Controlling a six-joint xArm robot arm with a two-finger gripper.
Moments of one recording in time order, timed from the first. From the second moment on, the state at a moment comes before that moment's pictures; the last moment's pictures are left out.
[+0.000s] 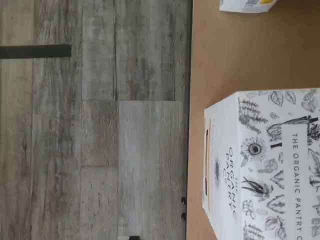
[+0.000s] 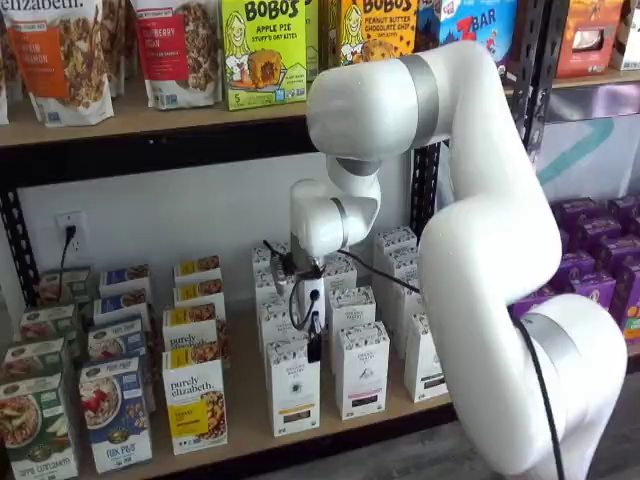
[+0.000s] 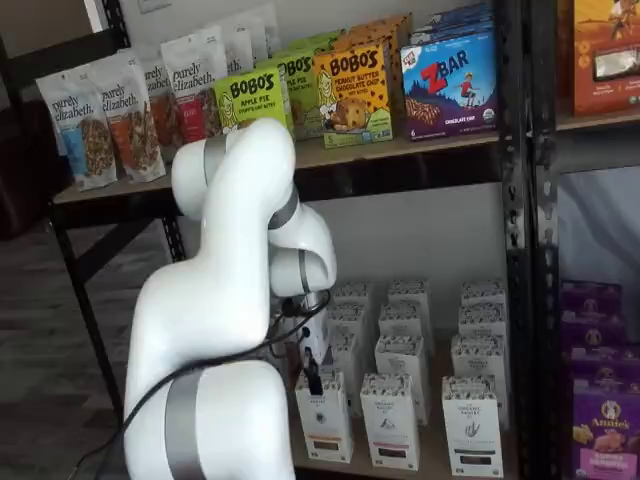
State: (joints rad) arm 0.24 0.86 -1.39 0.02 0.56 -1.34
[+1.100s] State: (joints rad) arm 0.27 1.03 -1.60 0.20 0.54 -1.46
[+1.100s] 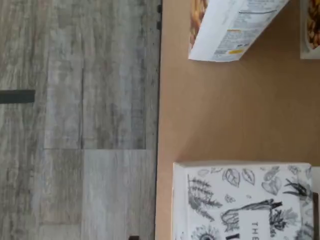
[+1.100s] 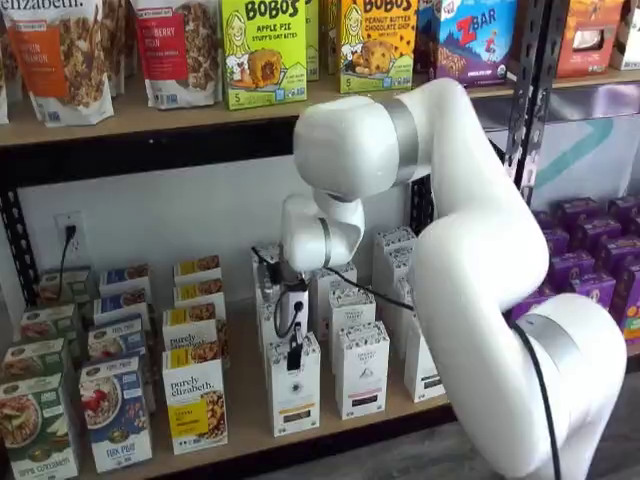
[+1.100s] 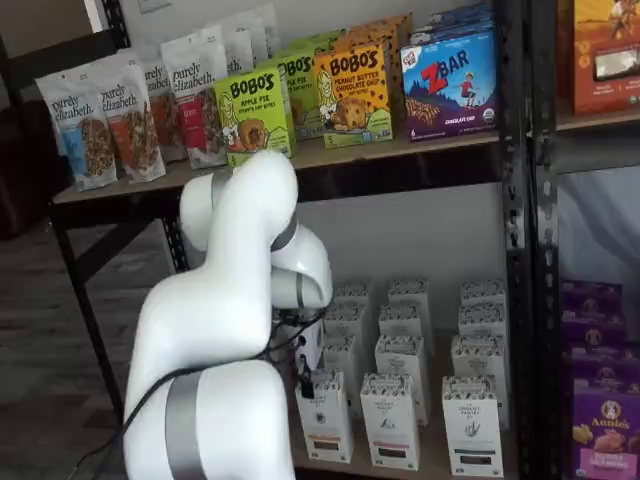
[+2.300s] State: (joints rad) arm 0.26 1.17 -1.74 0.08 0.54 -1.37
